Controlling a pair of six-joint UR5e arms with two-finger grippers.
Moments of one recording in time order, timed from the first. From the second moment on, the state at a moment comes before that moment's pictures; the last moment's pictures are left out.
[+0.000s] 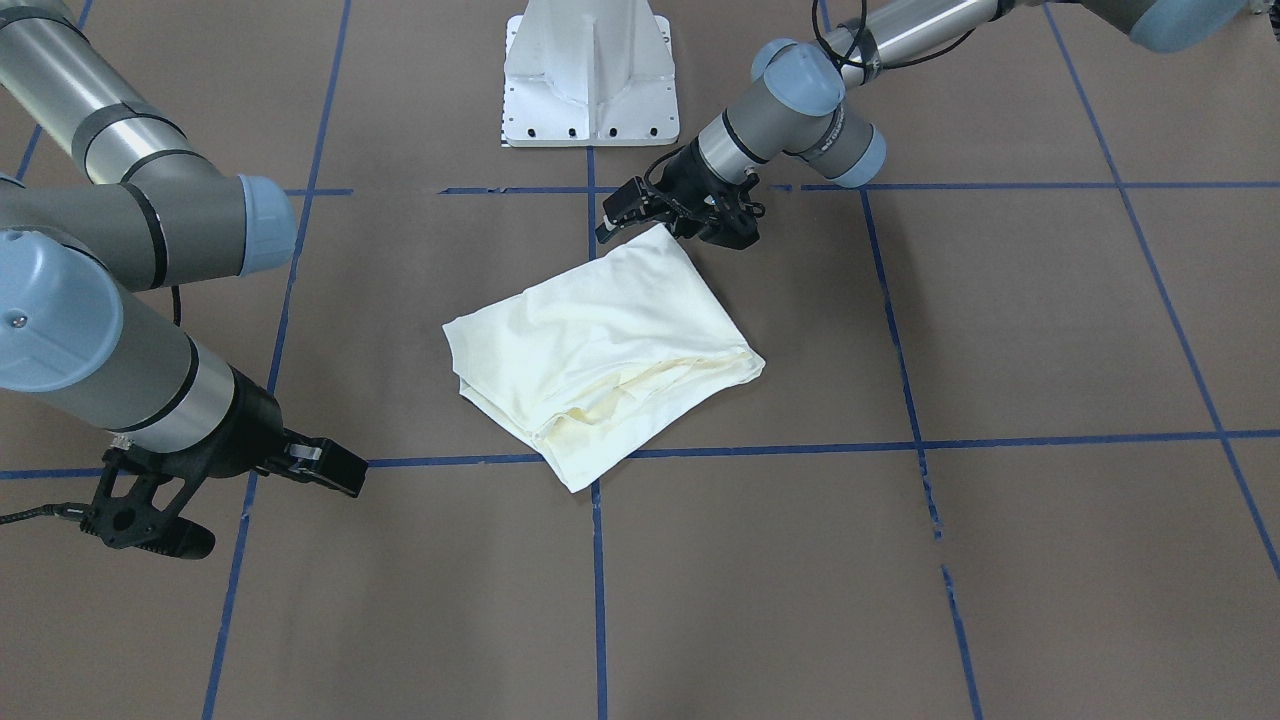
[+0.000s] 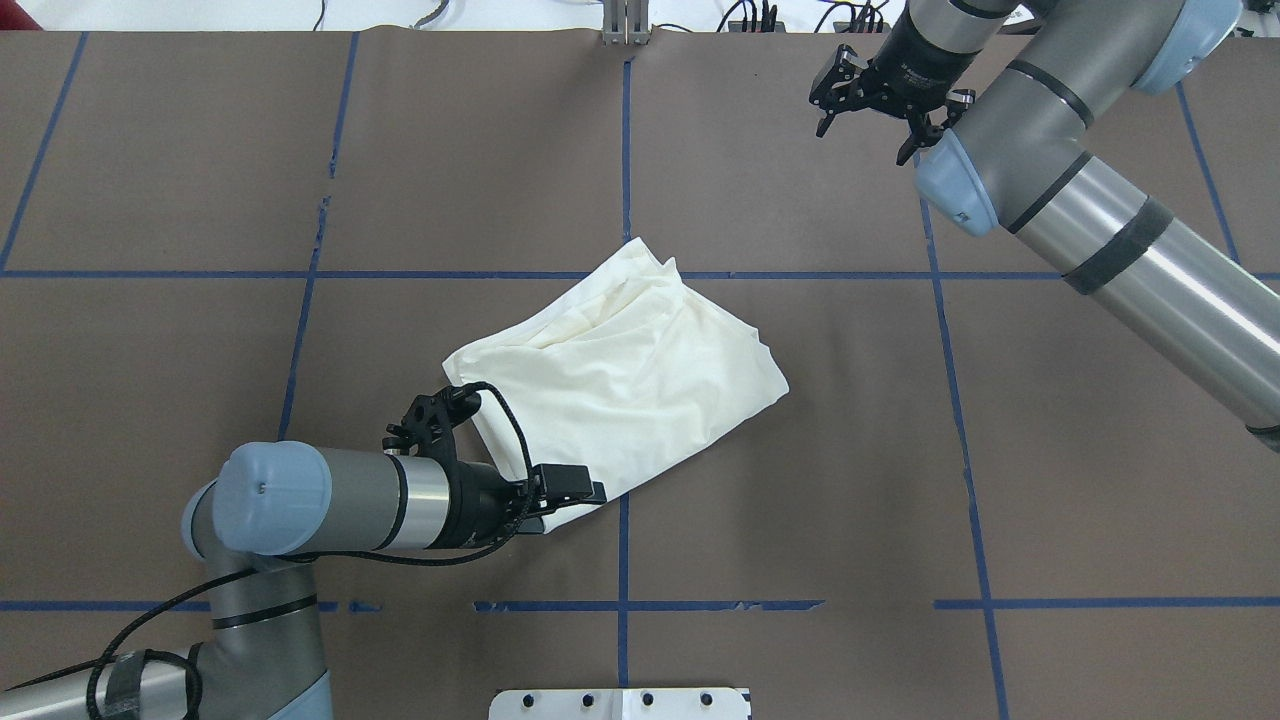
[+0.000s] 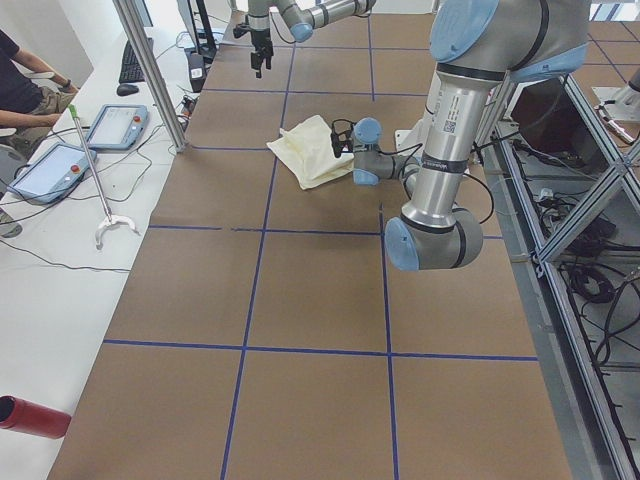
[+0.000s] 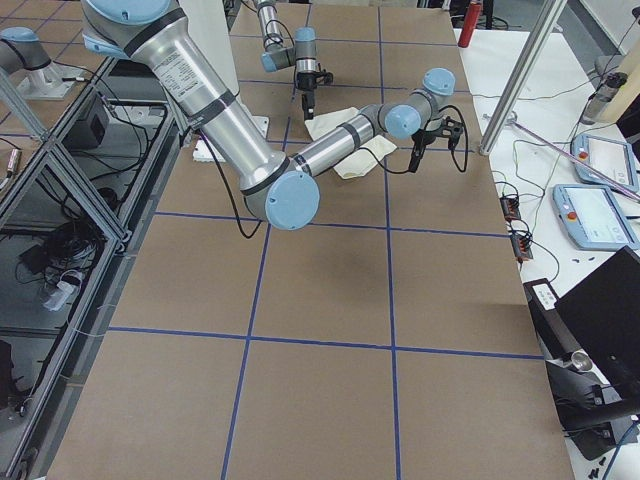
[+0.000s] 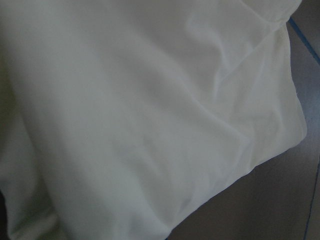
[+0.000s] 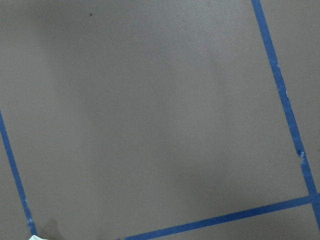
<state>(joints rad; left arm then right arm) -0.31 -1.92 -1.73 -2.55 -1.79 -1.75 1.01 -0.86 1.39 -1.47 2.27 1.12</state>
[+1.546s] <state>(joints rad) -1.43 -1.73 -1.69 -1.78 -2.20 0.11 1.42 -1.37 1.54 -1.47 2.38 0.10</state>
